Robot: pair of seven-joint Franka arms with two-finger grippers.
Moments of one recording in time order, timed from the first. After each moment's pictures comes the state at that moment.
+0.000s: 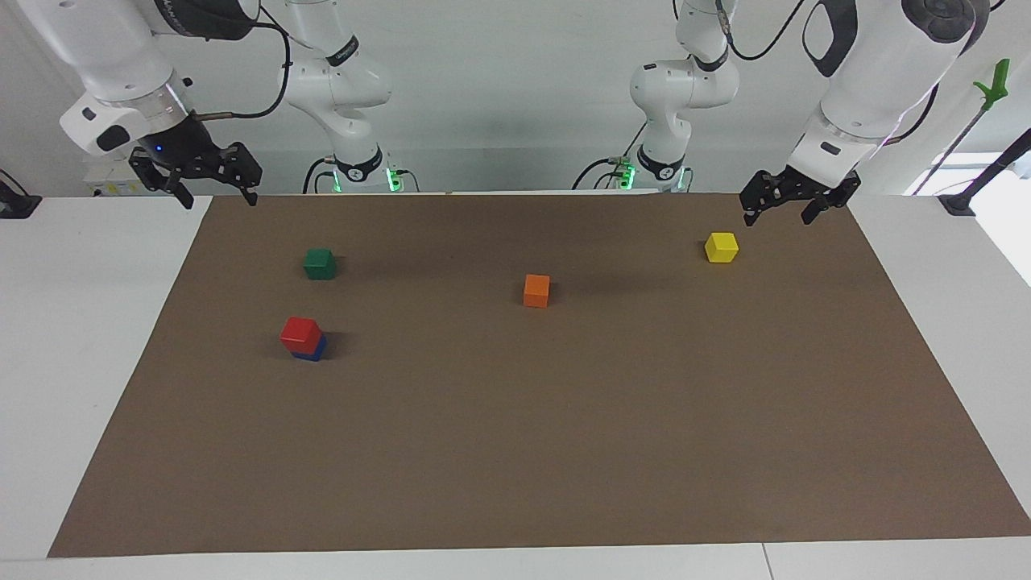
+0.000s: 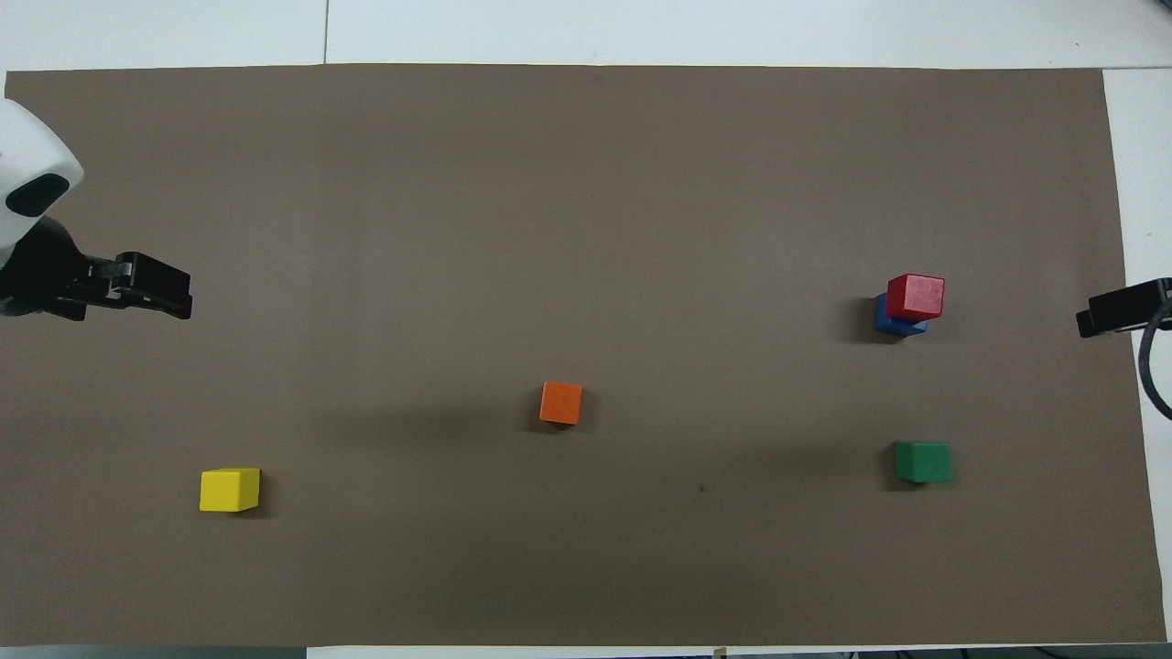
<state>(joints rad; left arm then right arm) -0.03 0.02 -0.08 -1.59 0.01 1.50 -0.05 0.03 -0.08 -0.12 -1.64 -0.02 1.50 -0.13</state>
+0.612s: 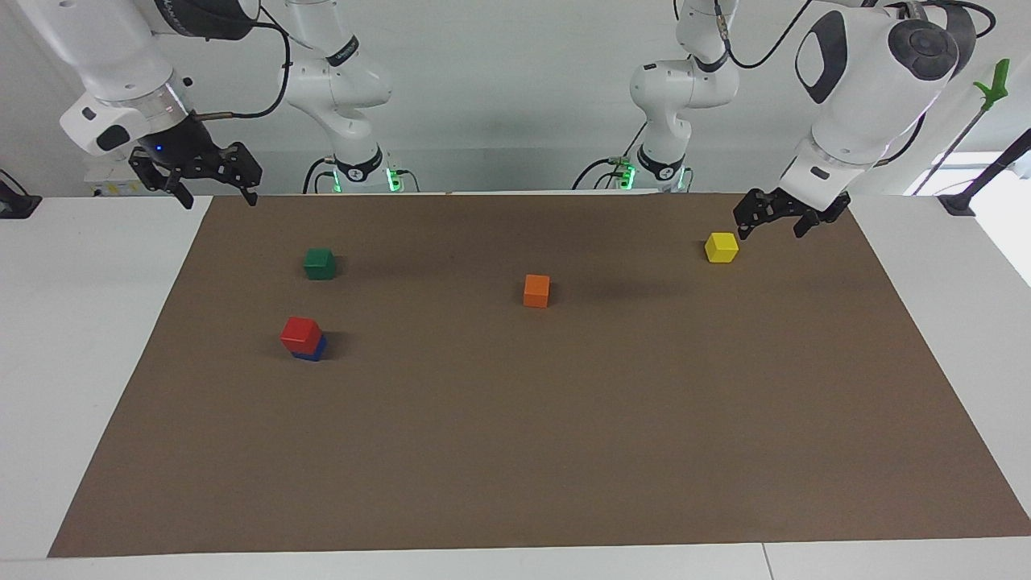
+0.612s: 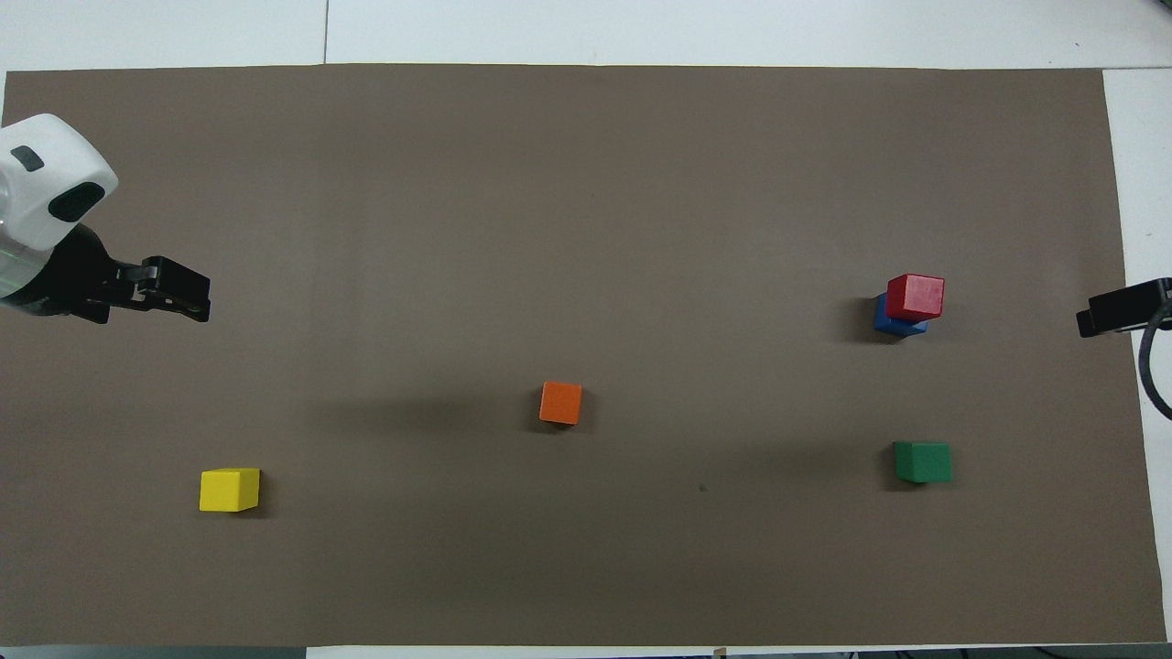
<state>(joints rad) -0.03 0.03 -0.08 -1.64 0.01 1.54 -0.05 0.03 -0.08 -0.12 -1.64 -0.02 1.50 -0.13</state>
